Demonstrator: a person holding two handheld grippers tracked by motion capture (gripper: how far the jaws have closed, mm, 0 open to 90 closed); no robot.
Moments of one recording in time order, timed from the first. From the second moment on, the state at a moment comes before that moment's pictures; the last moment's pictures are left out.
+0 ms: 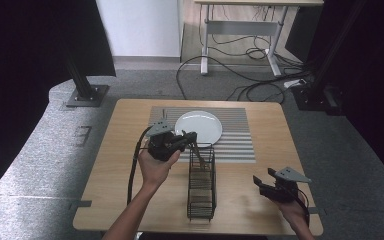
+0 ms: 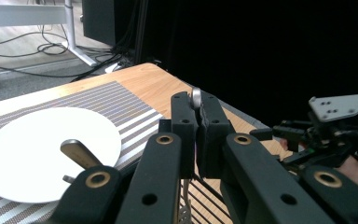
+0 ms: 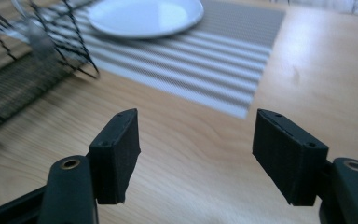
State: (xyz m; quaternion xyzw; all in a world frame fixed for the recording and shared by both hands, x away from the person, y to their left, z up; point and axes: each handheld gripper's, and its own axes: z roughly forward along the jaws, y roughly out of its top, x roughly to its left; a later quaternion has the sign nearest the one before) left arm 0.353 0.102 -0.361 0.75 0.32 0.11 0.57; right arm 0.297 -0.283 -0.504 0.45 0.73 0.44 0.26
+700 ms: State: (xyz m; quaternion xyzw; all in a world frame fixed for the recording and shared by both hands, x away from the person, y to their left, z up) left arm 0.357 0.094 -0.340 0.75 0.31 0.11 0.57; right arm 0.303 -0.215 -0.448 0.39 0.74 0.49 0.25
